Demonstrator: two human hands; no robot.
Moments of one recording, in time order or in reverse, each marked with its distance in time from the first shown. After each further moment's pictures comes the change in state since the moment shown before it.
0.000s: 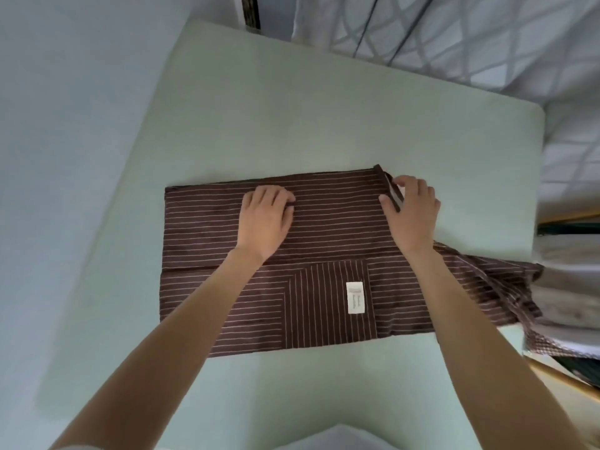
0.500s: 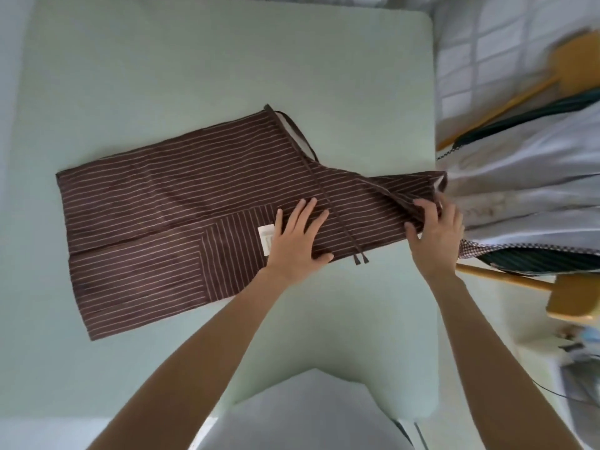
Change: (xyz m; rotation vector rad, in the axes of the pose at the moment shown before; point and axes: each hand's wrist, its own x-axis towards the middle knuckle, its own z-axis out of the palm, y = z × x) left_hand -0.094 0.194 0.077 0.007 -0.556 0.250; right_hand -0.167 0.195 -0.074 -0.167 0.047 0.213
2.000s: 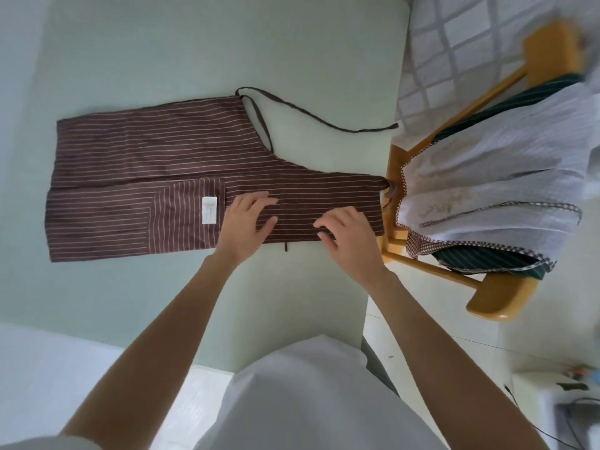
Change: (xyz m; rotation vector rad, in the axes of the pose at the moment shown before) left_hand -0.018 0.068 0.003 -0.208 0.312 -0.218; right_hand -0.020 0.030 -0.021 0.365 -0.125 -0.678
